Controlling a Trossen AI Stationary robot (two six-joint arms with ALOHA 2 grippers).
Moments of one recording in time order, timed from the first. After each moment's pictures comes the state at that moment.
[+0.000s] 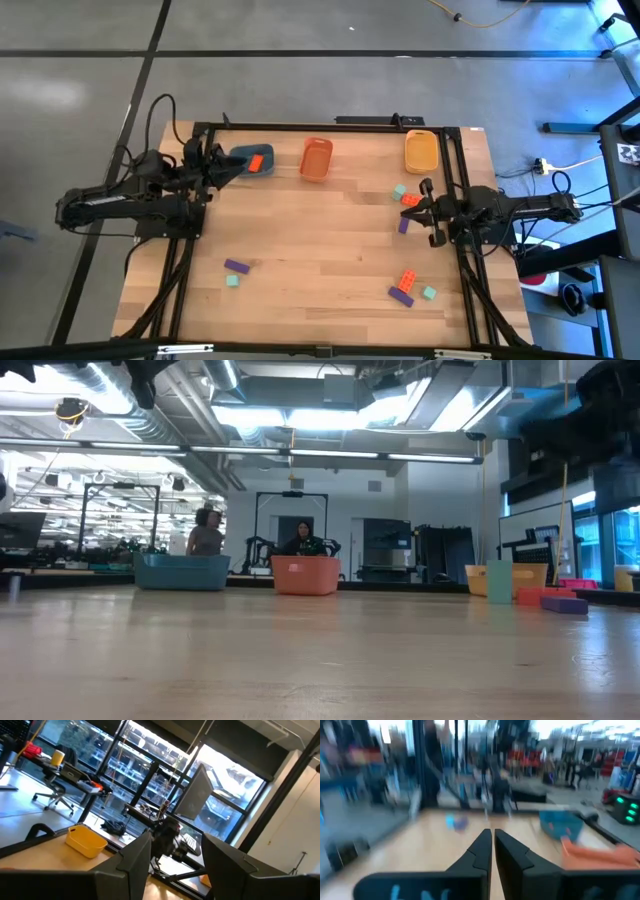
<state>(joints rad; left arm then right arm) 0.21 0.36 0.44 0.21 0.04 -0.57 0.09 0.09 0.01 0.19 -0.03 0.01</state>
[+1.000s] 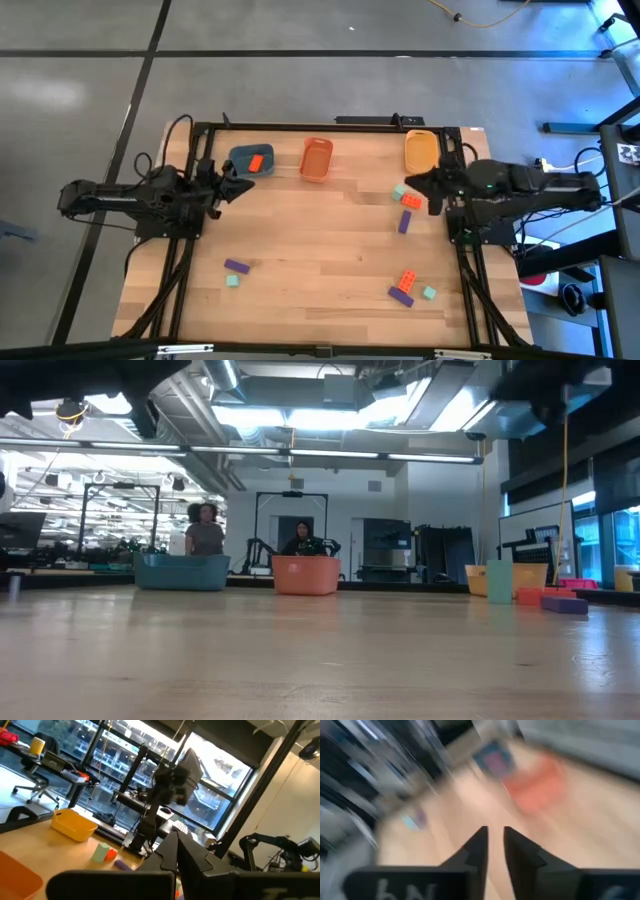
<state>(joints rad) 0.06 0.35 0.22 0.43 -0.04 -0.52 0.06 0.61 0.79 -0.67 0.29 0.64</state>
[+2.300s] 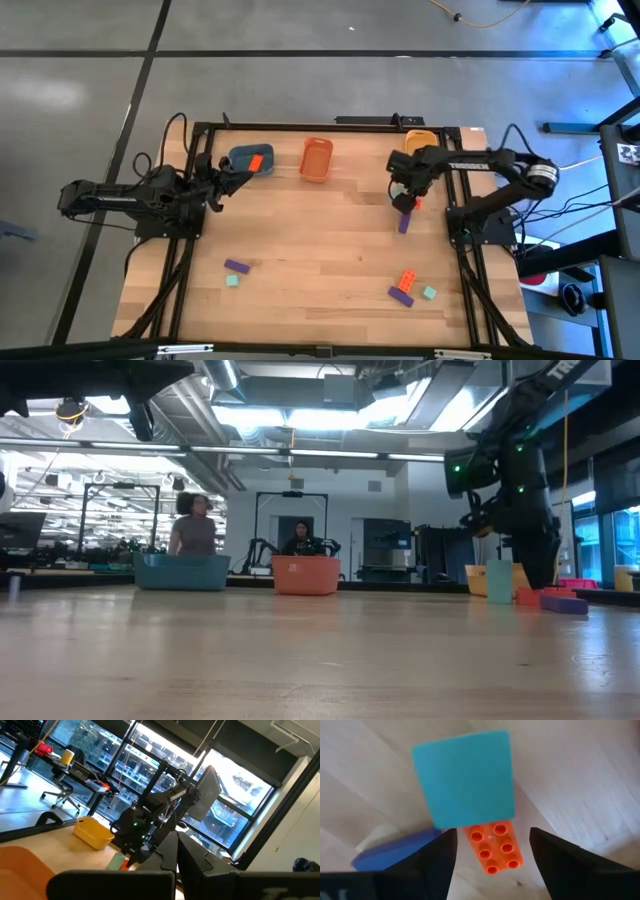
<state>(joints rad) 0.06 0.35 0.22 0.44 -0.17 -0.55 -0.48 1.46 0.74 -0.93 -0.03 0.23</state>
